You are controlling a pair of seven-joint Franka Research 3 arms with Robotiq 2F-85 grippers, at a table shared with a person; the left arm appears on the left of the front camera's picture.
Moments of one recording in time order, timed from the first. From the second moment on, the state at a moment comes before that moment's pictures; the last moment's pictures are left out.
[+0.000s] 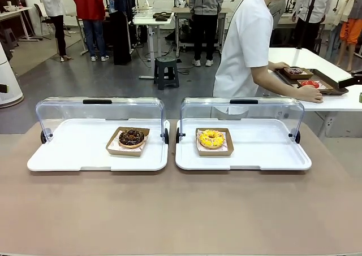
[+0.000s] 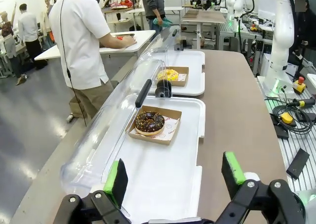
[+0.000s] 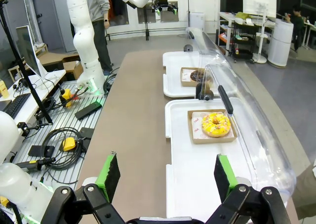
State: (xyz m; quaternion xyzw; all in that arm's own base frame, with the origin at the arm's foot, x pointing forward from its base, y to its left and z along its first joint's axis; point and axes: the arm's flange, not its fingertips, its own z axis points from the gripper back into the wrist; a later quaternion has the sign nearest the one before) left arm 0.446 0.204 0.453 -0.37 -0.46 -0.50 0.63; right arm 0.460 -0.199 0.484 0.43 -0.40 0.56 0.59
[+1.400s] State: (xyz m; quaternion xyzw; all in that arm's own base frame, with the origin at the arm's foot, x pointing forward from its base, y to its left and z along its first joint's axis) left arm 0.446 0.204 0.453 -0.37 -0.46 -0.50 0.63; right arm 0.460 -0.199 0.484 0.43 -0.40 0.56 0.59
